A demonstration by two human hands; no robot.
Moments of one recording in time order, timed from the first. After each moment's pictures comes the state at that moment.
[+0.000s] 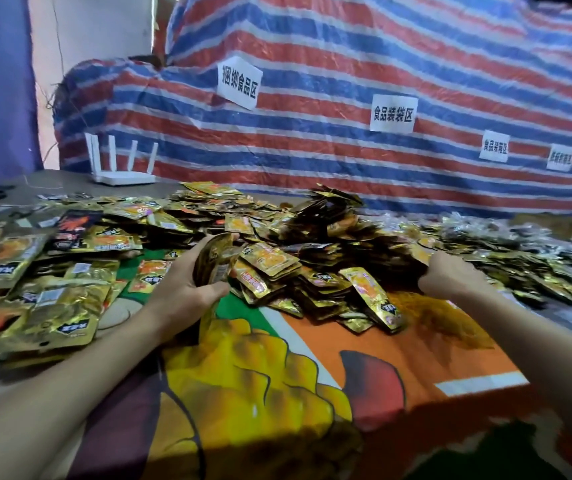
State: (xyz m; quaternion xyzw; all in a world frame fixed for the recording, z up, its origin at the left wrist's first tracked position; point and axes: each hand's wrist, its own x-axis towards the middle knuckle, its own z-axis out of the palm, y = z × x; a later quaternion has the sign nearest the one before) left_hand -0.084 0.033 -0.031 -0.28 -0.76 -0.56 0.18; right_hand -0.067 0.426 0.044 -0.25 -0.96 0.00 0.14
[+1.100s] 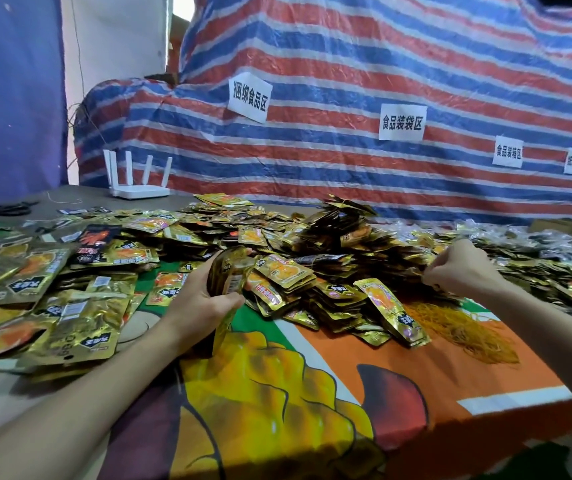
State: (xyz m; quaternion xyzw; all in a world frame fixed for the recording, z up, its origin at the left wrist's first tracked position) left_hand -0.080 0.034 -0.026 -0.24 -0.74 -0.62 0.14; right_hand -0.071 0.422 0.062 -0.15 -0.94 0.20 0.22
